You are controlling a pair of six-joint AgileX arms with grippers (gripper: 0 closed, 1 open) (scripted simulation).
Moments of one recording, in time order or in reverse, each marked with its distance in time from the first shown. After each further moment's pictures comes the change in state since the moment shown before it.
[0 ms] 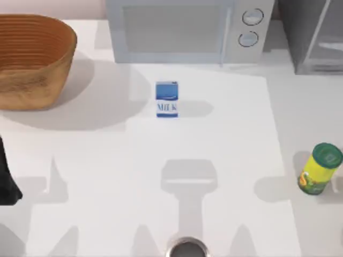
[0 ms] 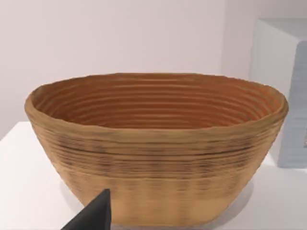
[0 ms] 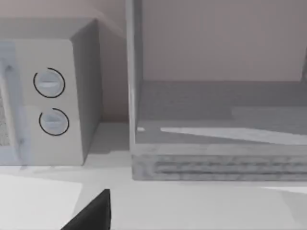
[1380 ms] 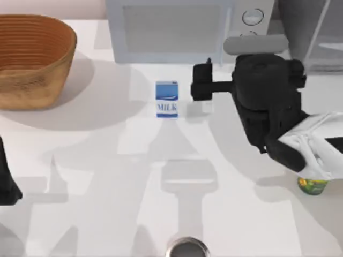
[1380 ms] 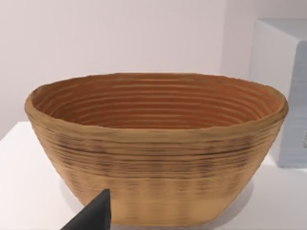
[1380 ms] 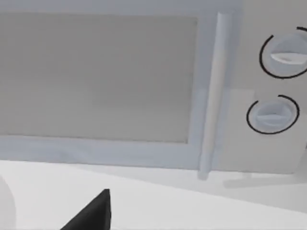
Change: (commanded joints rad) left arm 0.000 0.000 0.000 0.000 0.000 0.000; right arm 0.660 1.808 0.890 0.579 0.583 0.210
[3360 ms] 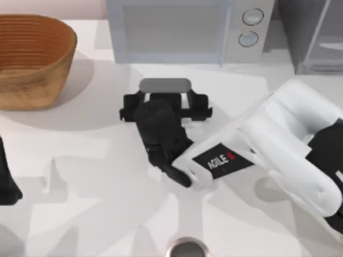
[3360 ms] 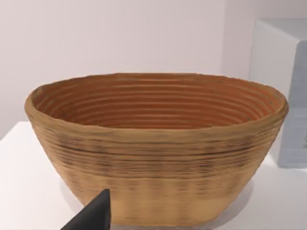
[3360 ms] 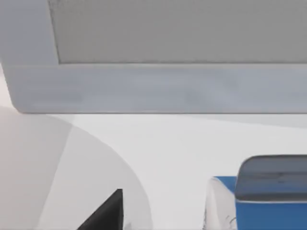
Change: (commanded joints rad) left arm 0.000 0.000 0.000 0.000 0.000 0.000; right arm 0.134 0.759 0.577 0.225 0.227 0.011
